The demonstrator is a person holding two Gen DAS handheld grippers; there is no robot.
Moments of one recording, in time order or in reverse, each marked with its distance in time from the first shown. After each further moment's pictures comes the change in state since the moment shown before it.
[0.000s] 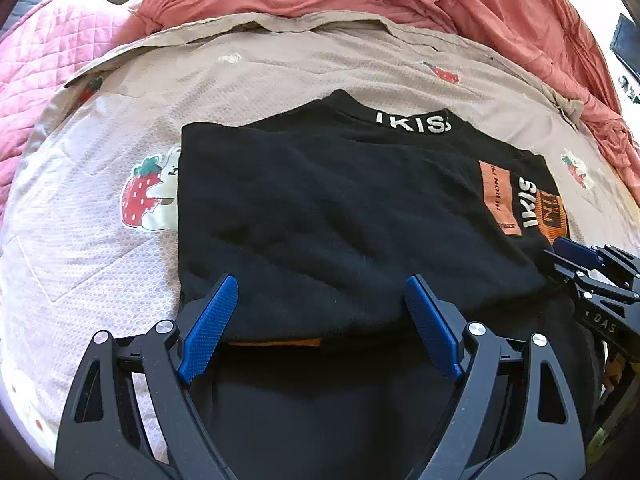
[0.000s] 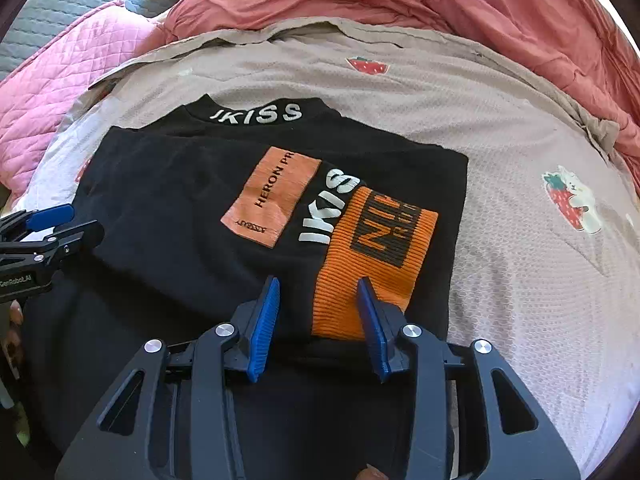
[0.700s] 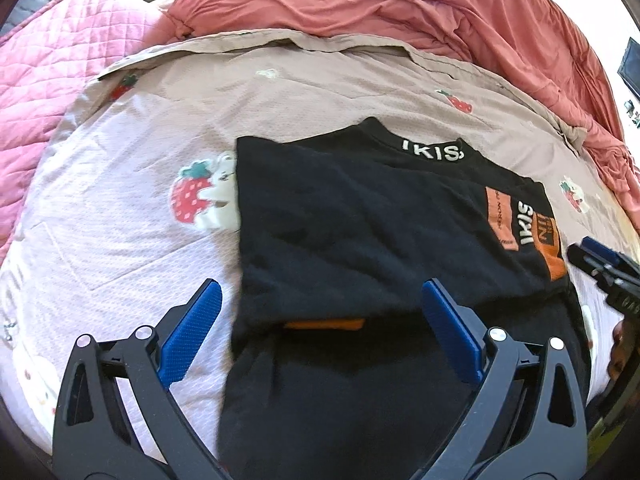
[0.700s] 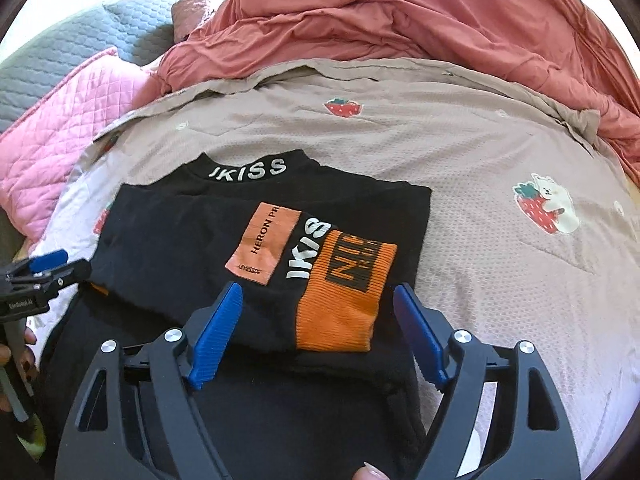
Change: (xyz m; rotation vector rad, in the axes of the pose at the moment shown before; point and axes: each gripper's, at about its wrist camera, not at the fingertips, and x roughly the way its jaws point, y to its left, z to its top) left arm -0.035 0.031 -0.004 -0.058 -0.037 0.014; right arm -0.040 -0.024 0.006 0.102 -0.102 0.035
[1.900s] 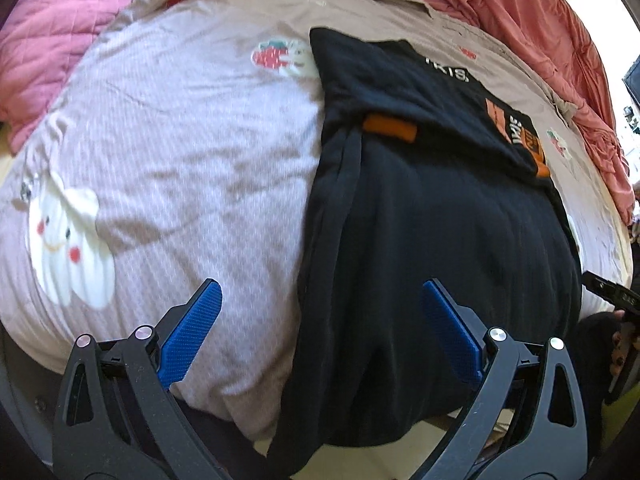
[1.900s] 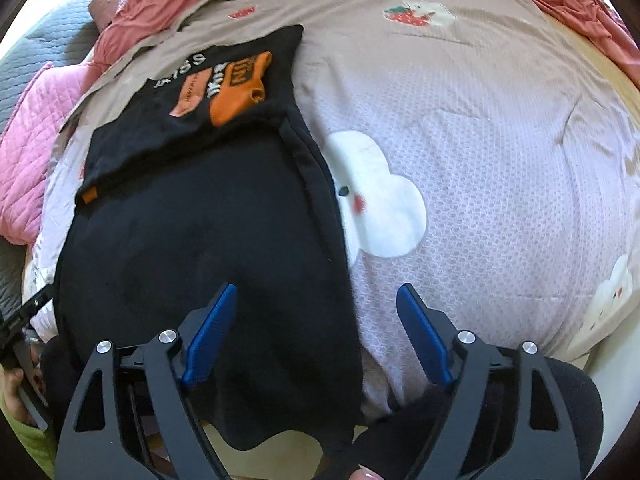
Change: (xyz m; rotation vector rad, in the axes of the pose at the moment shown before) left arm -0.056 0.061 -0.112 -0.085 0.167 -0.062; right arm -0.071 -0.042 -0.132 0.286 0.293 -0.085
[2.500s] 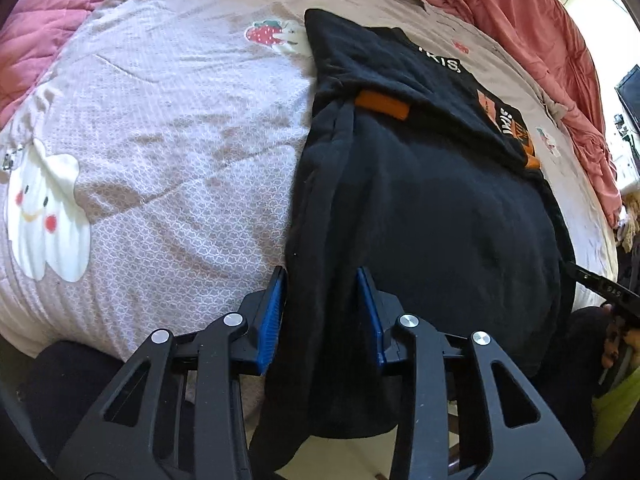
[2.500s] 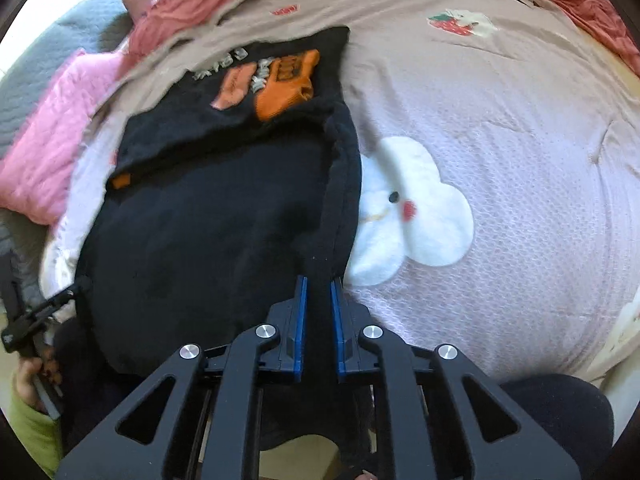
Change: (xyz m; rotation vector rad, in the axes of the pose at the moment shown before) left arm 0.007 0.002 -0.014 -0.035 0.034 -0.075; right arm 0.000 0.012 -0.003 -0.065 0.002 0.055
